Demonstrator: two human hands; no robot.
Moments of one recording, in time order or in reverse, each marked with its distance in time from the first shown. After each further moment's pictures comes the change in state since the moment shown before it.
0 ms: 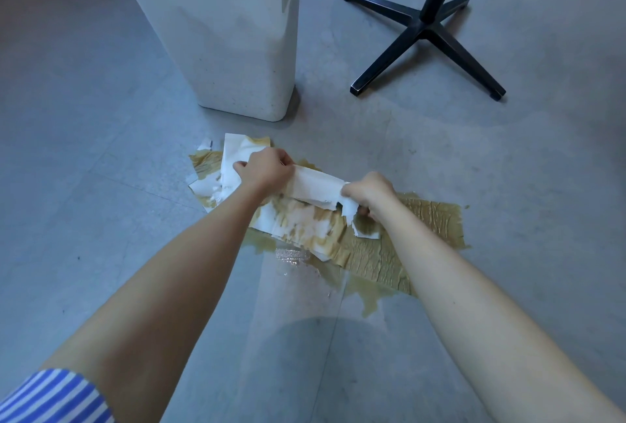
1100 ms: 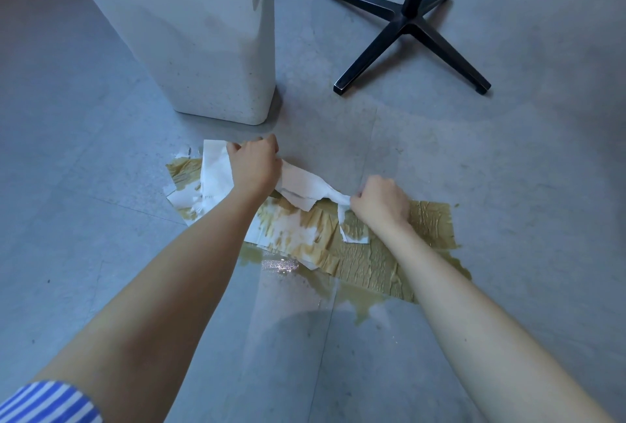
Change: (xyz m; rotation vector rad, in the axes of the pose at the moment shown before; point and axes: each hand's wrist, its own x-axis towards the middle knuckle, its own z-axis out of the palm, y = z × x) left_hand 0.036 0.004 0.022 0.303 0.281 0.217; right_hand -0.008 0.025 -0.016 -0.412 0.284 -0.194
